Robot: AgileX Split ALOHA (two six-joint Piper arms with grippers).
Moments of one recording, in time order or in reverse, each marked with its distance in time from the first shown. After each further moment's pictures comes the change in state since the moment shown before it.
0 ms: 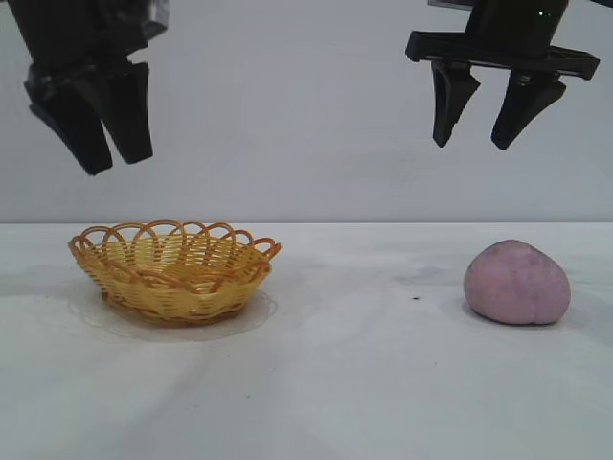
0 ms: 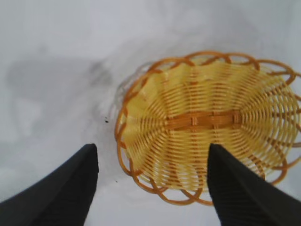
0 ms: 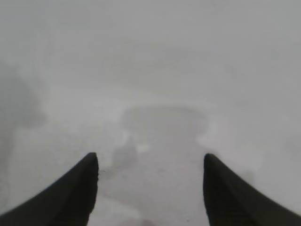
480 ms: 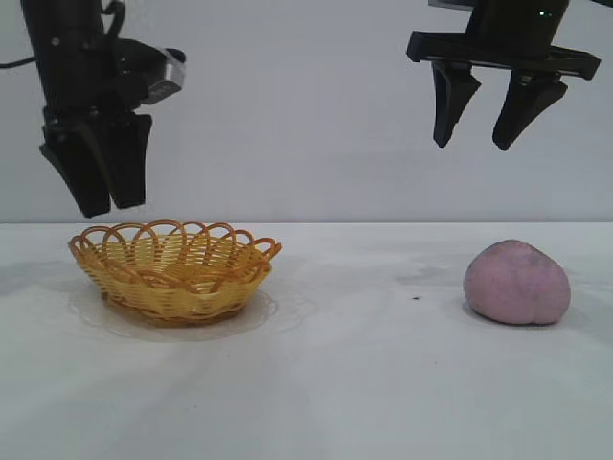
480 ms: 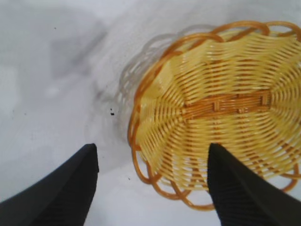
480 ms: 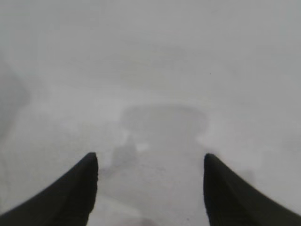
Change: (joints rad) left arm -0.023 0.161 -0.155 0.088 0.103 -0.001; right arm 0.000 0.000 0.000 0.000 0.004 0.000
